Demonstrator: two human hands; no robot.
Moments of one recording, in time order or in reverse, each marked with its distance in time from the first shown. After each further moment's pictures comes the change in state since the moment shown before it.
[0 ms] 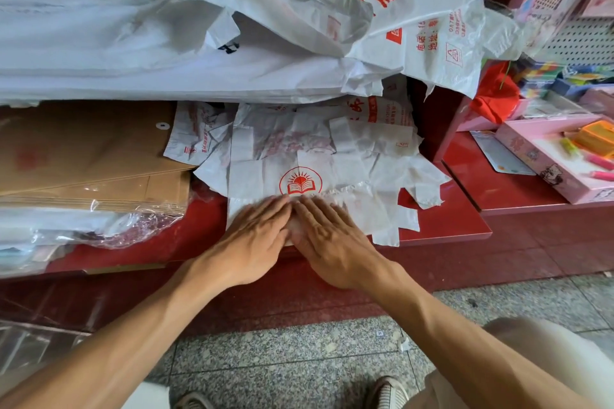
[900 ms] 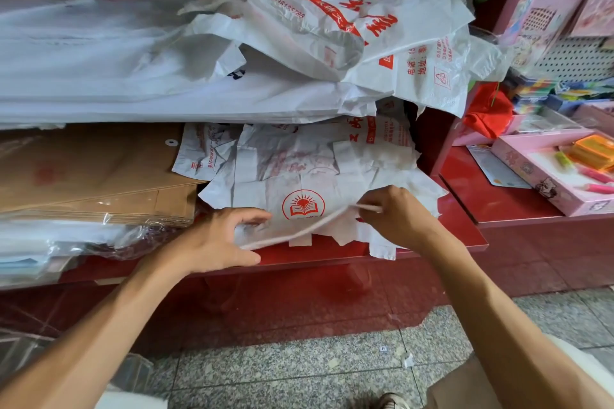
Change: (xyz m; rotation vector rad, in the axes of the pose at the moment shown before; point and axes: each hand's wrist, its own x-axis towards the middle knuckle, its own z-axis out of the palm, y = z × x) left_hand -0.026 -0.025 -0.060 -0.346 -0.065 -0.182; right_hand -0.009 0.056 -0.074 0.220 0.179 0.289
